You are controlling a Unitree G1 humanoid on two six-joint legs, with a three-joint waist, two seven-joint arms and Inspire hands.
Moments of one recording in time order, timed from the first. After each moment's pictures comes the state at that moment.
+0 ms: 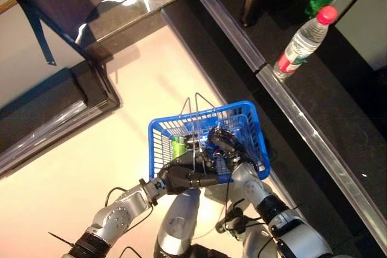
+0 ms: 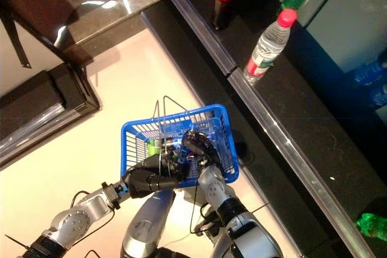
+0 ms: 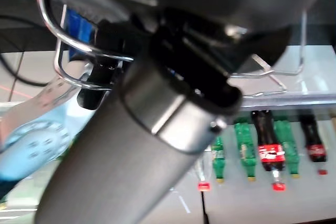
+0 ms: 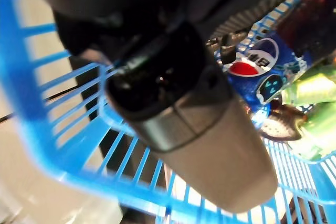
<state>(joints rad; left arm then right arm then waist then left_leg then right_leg) -0.04 0.53 -0.36 0.04 -1.16 0.21 -0.52 -0.43 -0.11 0.42 0.58 1.02 -0.05 -0.48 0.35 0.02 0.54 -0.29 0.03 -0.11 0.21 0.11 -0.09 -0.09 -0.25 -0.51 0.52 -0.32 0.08</state>
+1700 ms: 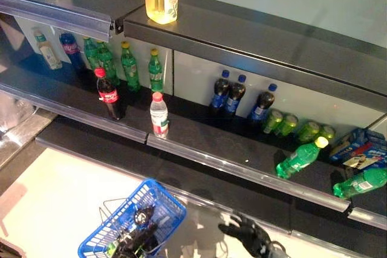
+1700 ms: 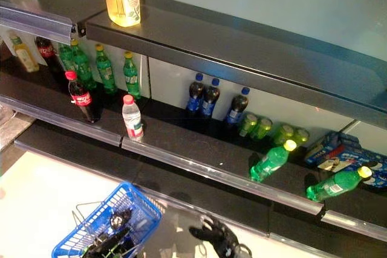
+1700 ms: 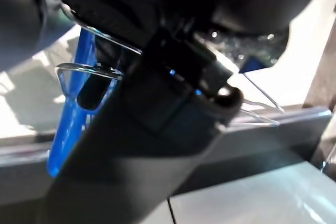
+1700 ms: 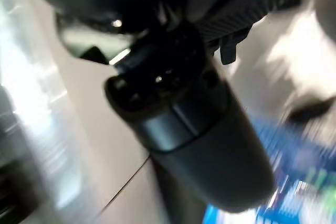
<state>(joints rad) 0.14 0.20 0.00 1.07 -0.92 -0.13 -0.07 0.14 -0.20 0.27 0.87 0.46 0.03 0.10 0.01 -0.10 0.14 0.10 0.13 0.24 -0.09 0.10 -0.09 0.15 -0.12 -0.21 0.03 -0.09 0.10</state>
